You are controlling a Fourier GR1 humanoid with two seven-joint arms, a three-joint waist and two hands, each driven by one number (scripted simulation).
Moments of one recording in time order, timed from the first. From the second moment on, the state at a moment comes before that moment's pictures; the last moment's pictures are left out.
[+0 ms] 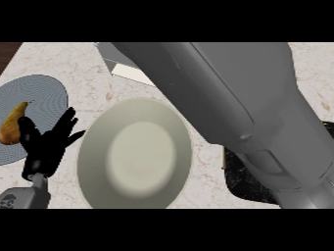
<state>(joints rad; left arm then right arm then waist) -0.09 0.25 -0.01 -1.38 0.20 0.05 0.28 -1.73 -0.01 0.09 -0.77 0.90 -0.08 1.12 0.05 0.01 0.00</state>
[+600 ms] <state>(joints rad) -0.08 0.25 0.00 -1.40 0.20 0.04 0.29 -1.77 -0.03 0.00 -0.48 0.92 -0.18 0.99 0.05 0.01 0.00</state>
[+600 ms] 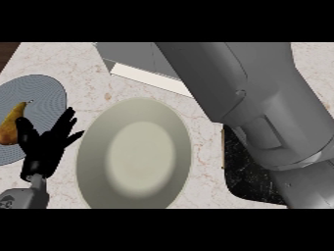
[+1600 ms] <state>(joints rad) -0.08 0.23 0.00 -1.40 0.18 0.03 0.27 -1.81 -0.05 -0.06 -0.27 0.95 -0.29 0.84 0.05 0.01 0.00</state>
